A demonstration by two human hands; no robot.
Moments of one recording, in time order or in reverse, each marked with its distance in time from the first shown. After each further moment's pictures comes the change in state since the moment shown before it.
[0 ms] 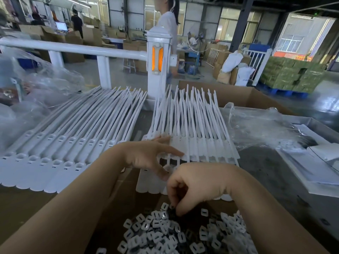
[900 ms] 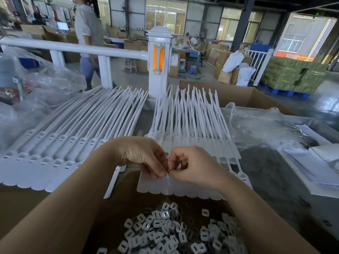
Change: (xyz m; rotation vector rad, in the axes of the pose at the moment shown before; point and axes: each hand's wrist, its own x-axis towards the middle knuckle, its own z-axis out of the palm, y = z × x) left_hand -0.009 -0.001 -0.009 -0.521 -0.133 -0.078; right_hand 0.023 0.036 0.016 0.145 0.684 -0.055
